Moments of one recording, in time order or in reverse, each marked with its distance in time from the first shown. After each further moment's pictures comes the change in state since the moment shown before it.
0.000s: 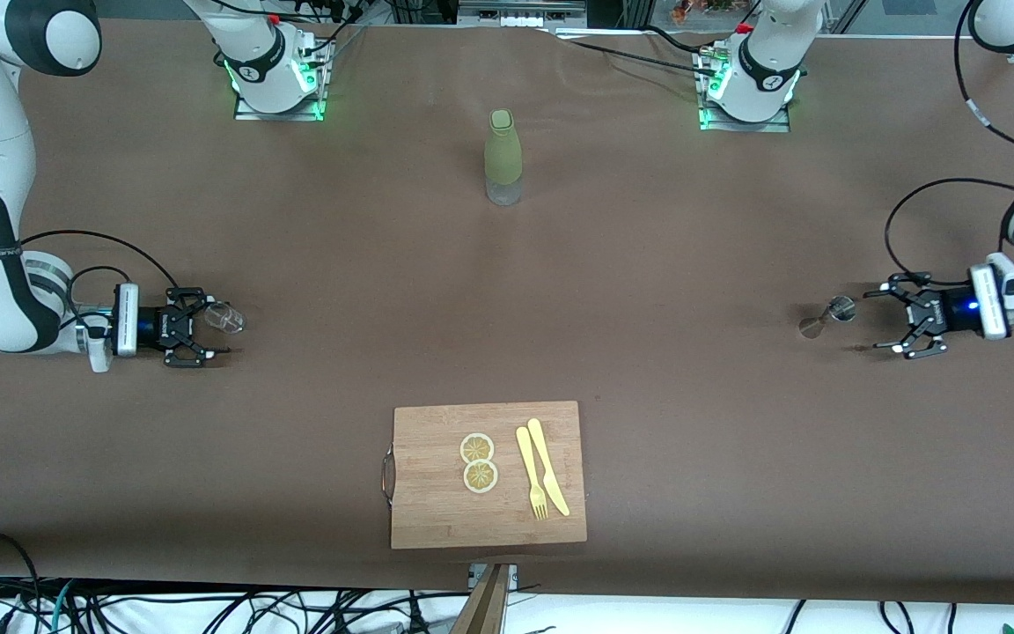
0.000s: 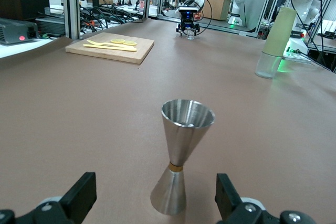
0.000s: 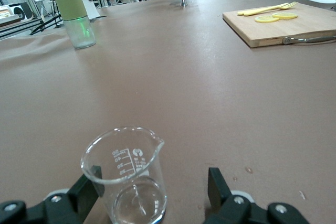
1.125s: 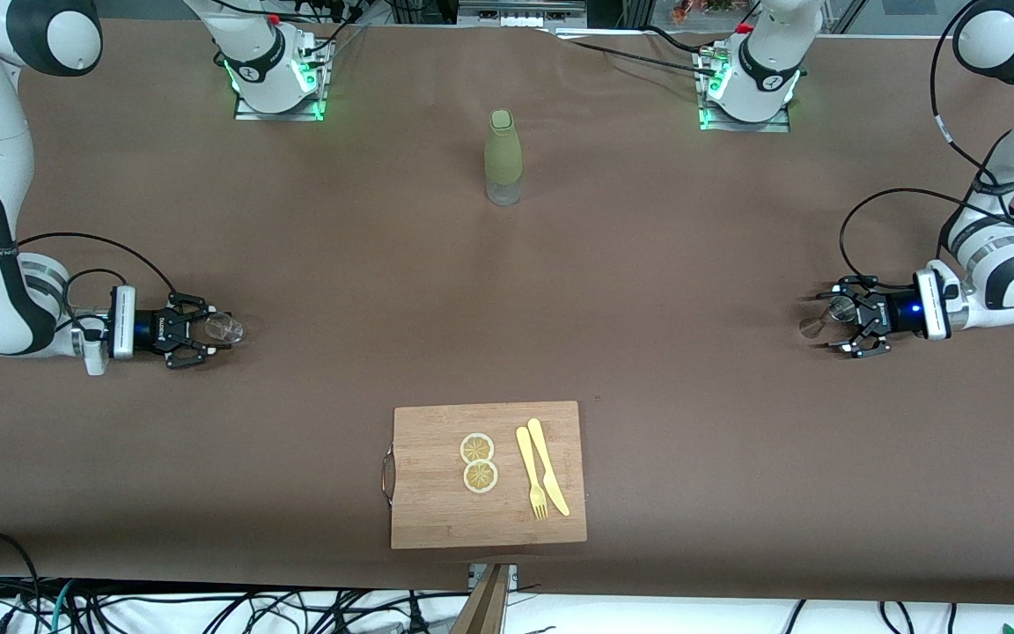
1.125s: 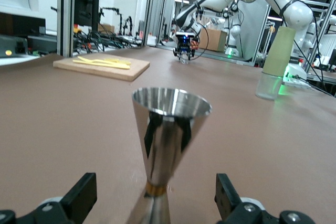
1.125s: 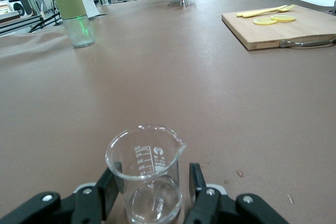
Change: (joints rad) left arm -0.030 0.053 -0.008 -0.093 -0.122 -0.012 0.092; right arm 0.004 0.000 0.000 0.016 -0.002 -0.003 -0.001
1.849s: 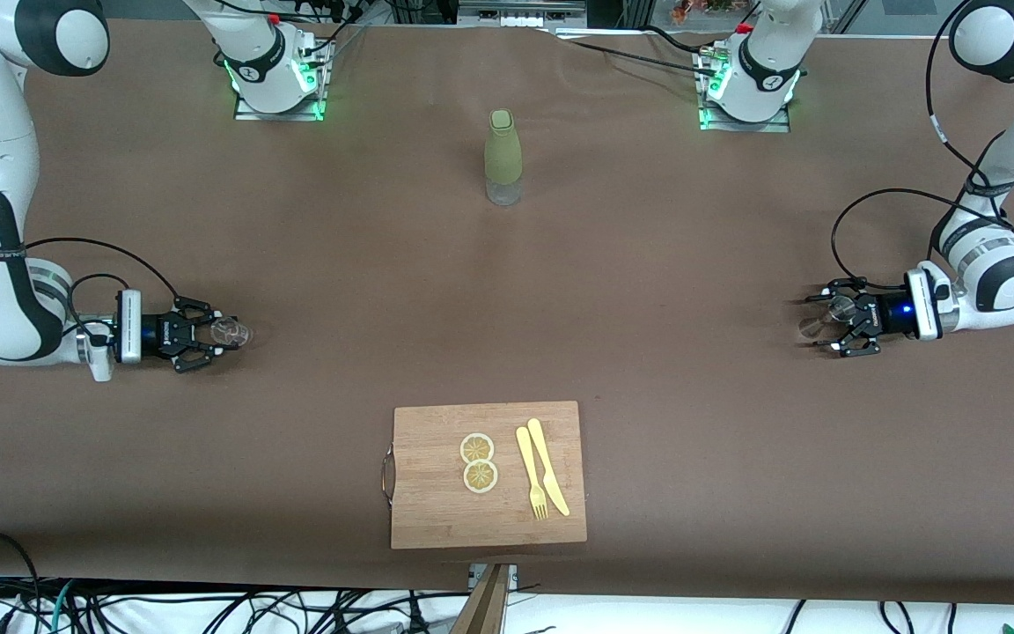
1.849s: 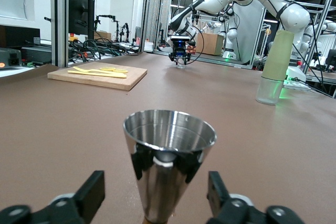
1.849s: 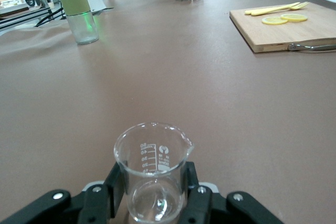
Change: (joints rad) left arm -0.020 -0.016 -0.006 -0.022 -0.022 0.000 0.027; right arm 0.049 -0.010 0.001 0.040 -0.038 -0.001 0.041
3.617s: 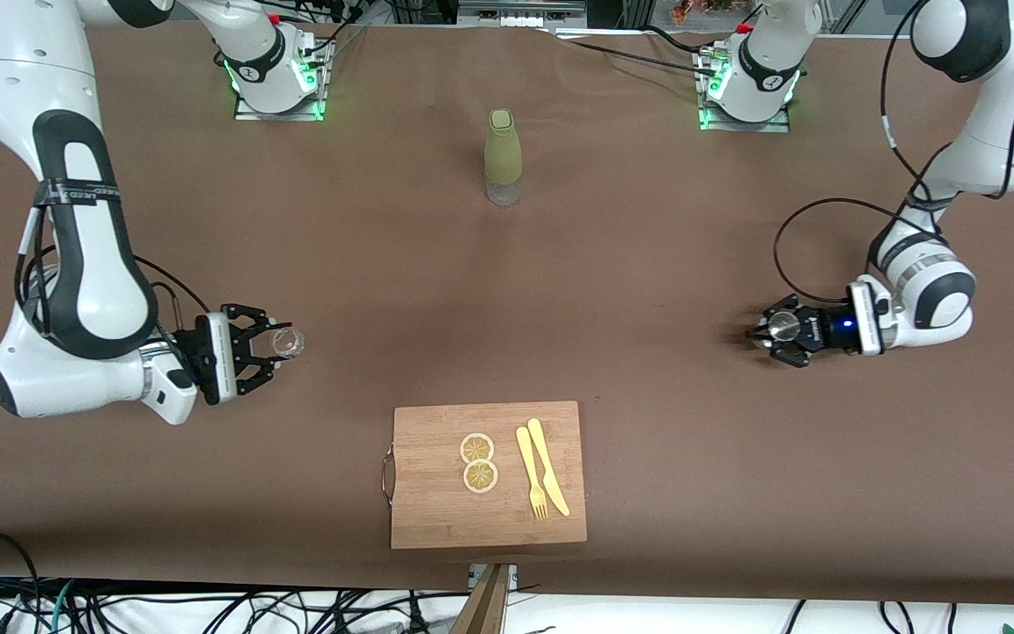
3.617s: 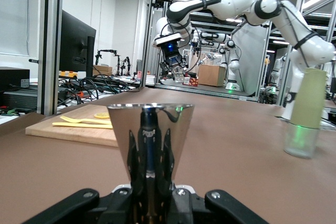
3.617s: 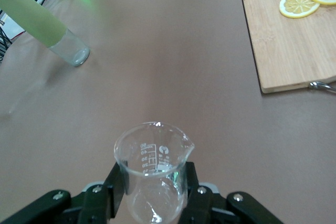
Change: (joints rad) left arm -0.259 -0.066 -0.004 -0.105 -0.322 0.029 0.017; right arm 0.375 -0.176 0.004 0.186 -0.252 -0.002 0.760
